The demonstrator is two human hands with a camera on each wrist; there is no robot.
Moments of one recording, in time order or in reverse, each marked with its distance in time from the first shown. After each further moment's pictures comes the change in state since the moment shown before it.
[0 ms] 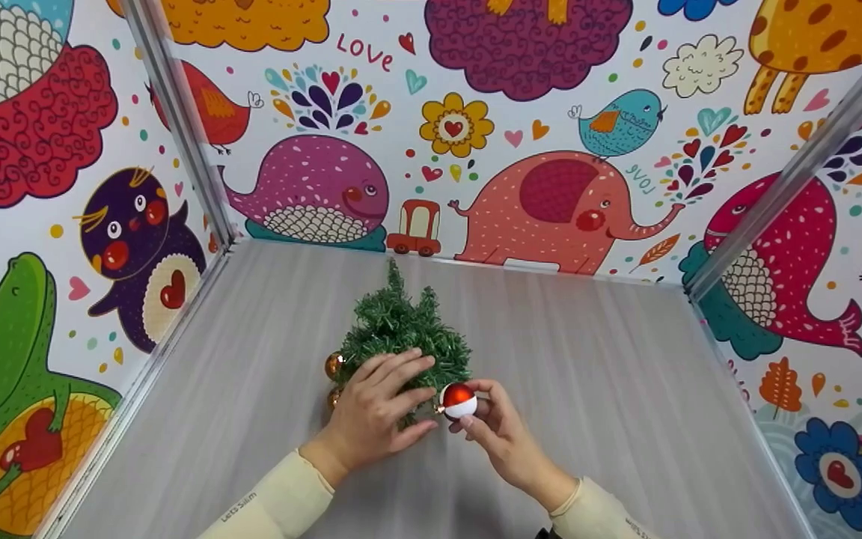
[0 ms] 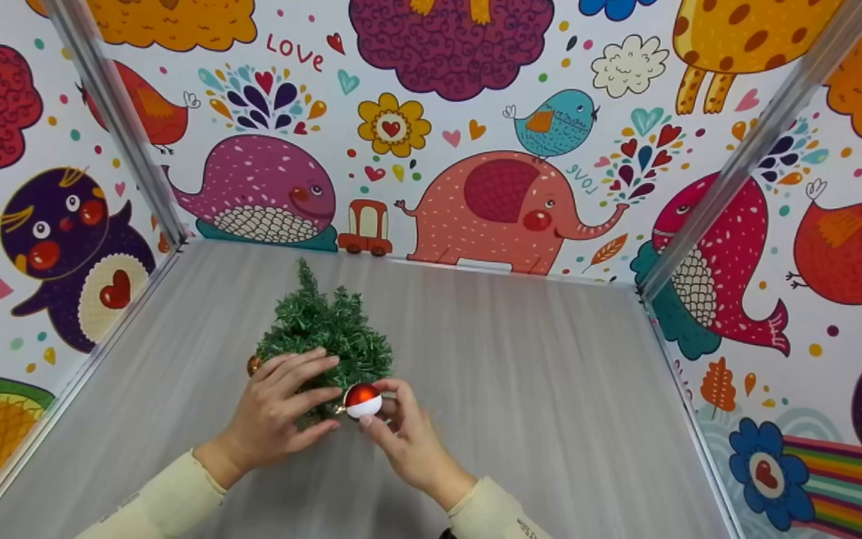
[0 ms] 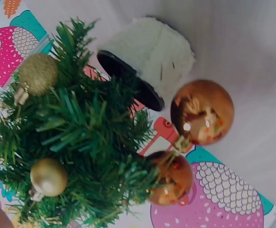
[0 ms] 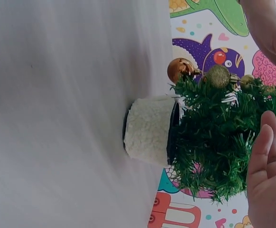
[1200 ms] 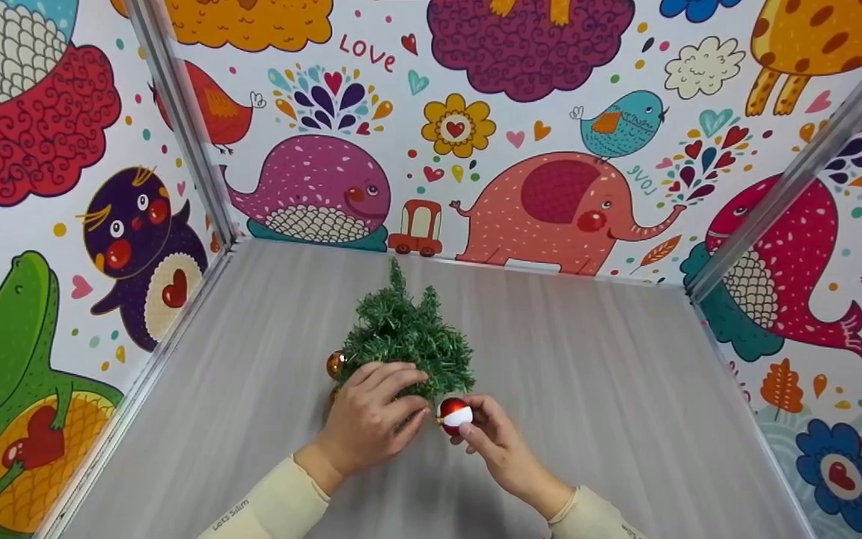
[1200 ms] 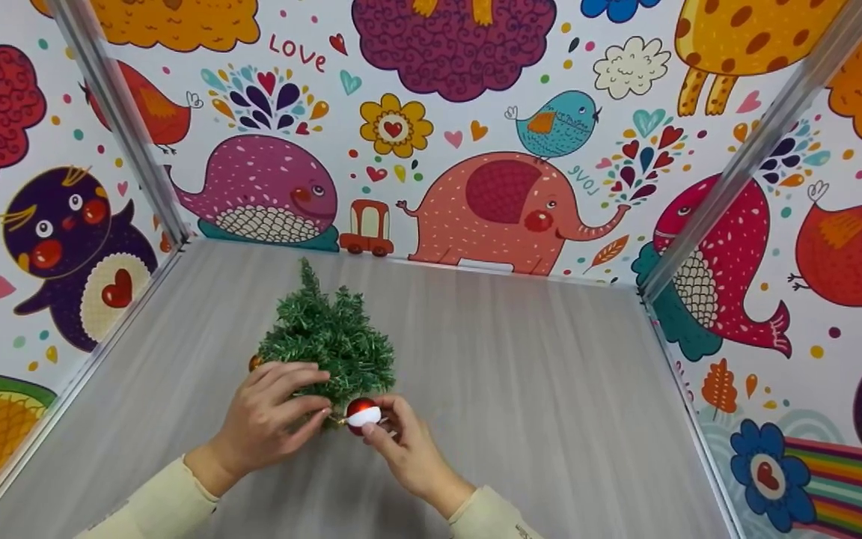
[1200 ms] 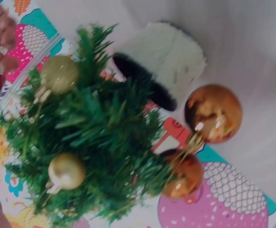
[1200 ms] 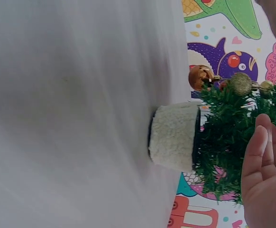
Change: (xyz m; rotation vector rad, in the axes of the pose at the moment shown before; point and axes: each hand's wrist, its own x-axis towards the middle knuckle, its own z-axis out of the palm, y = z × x) left_hand 0.003 0.006 -0.010 -0.008 0.074 -0.011; right_hand -0.008 0.018 0.003 -0.014 -0.013 0.123
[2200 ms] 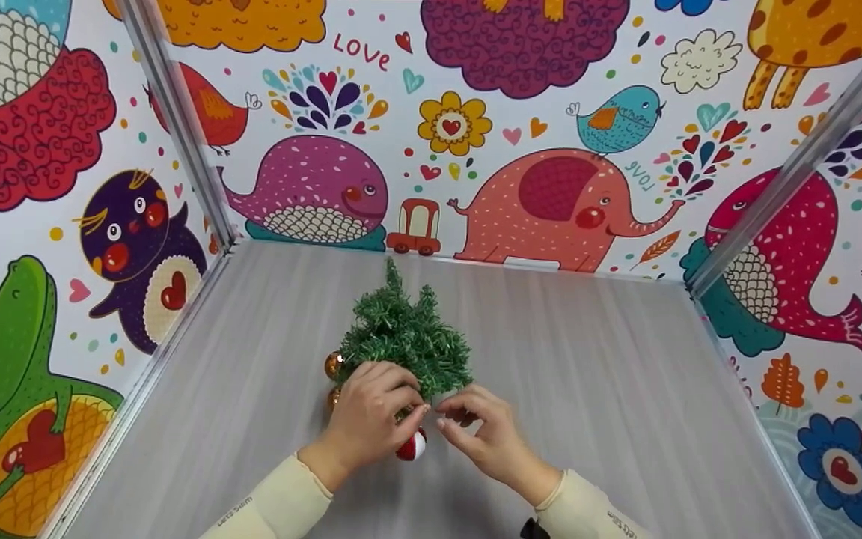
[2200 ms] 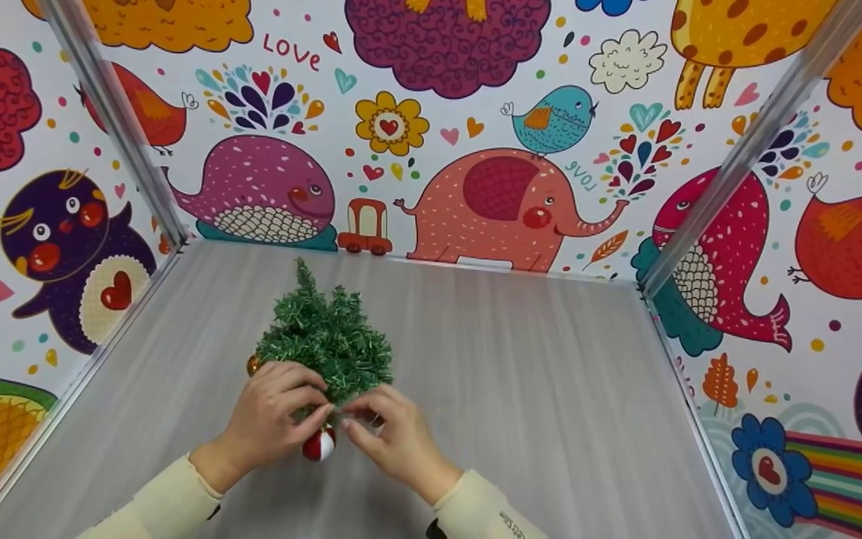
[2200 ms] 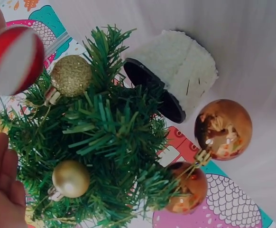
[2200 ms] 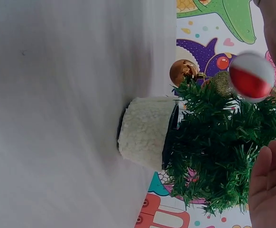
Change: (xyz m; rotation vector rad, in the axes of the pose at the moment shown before) left_hand 0.000 0.004 0.006 -0.046 -0.138 -0.226; right_hand 0.018 -0.042 0.022 -0.446 0.196 -0.531
